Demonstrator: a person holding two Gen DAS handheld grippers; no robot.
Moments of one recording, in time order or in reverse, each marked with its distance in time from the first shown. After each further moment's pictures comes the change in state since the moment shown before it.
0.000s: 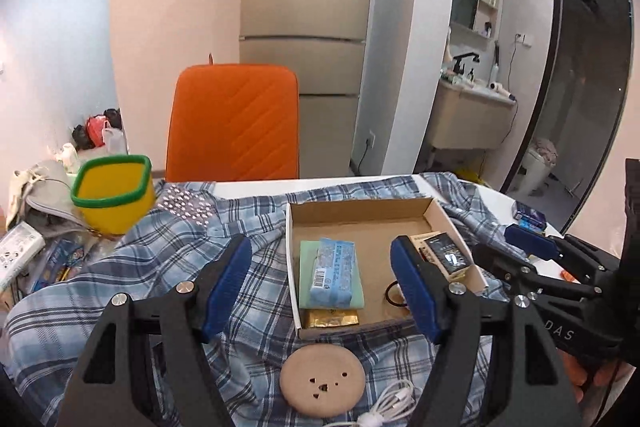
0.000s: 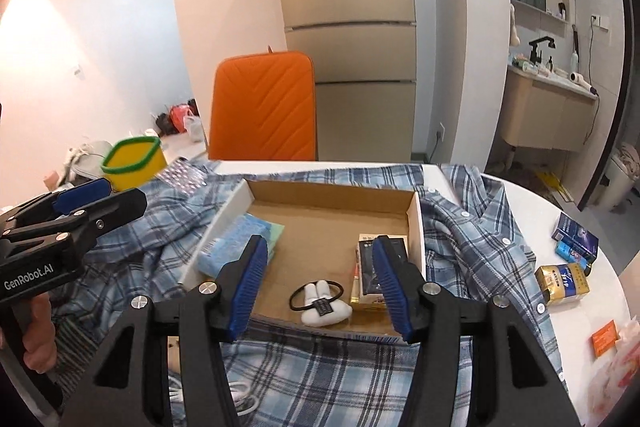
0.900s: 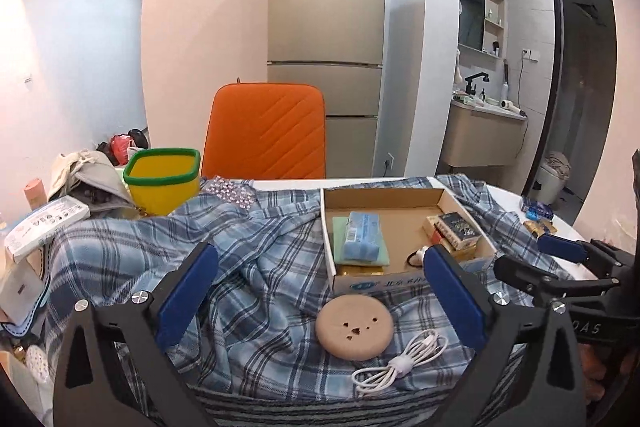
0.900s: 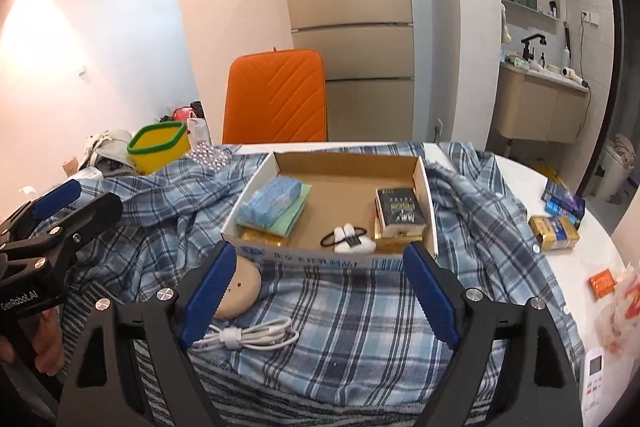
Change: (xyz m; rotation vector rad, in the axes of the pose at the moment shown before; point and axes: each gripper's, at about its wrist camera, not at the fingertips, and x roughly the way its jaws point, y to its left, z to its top) left arm -0.056 0.014 -0.068 0.005 -0.106 0.079; right arm -0.050 0.032 -0.057 0.022 0.007 -0.024
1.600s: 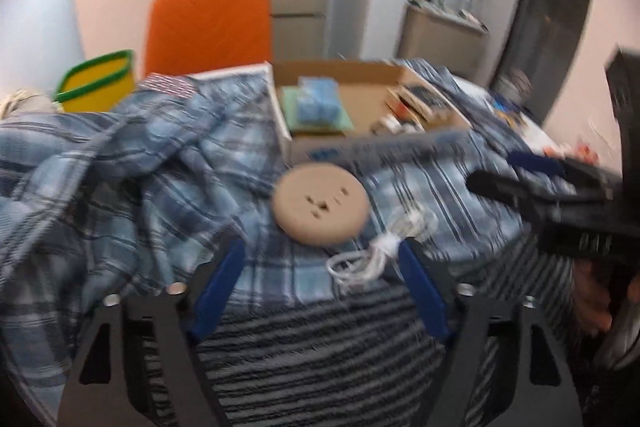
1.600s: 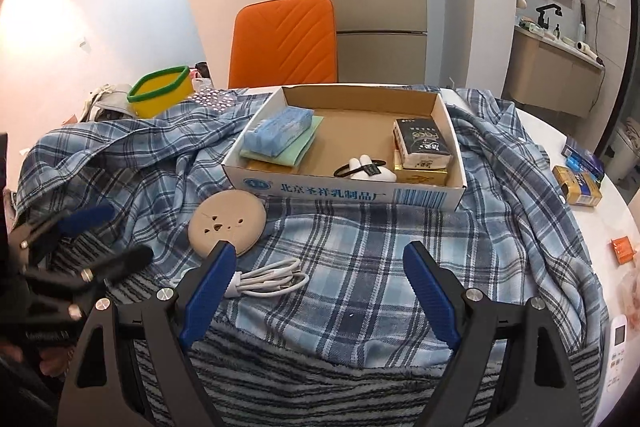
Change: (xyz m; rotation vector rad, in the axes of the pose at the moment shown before) left arm 0.031 -0.007 -0.059 0.099 0.355 -0.199; right arm 0.028 0.004 -0.037 -0.009 0.149 0.036
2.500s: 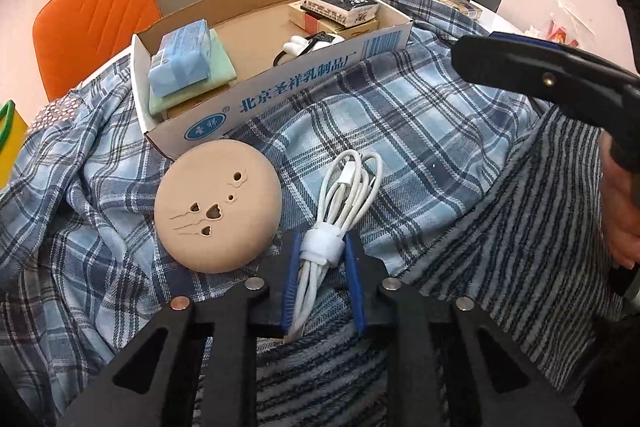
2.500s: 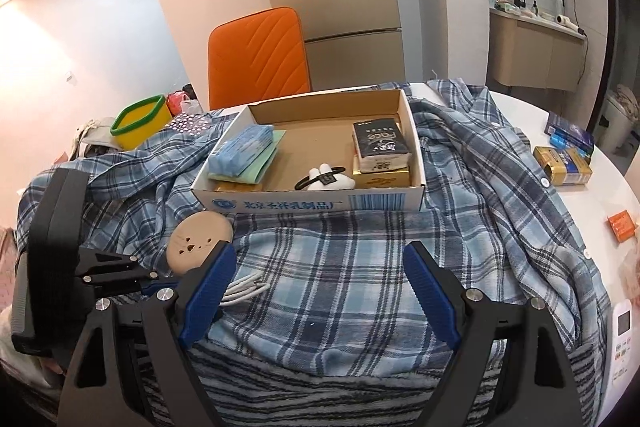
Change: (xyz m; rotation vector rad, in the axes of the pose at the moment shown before) left arm 0.071 -0.055 0.021 0.302 0.276 -0.119; right arm -0.003 -0.043 0.004 0.118 -0.024 0.006
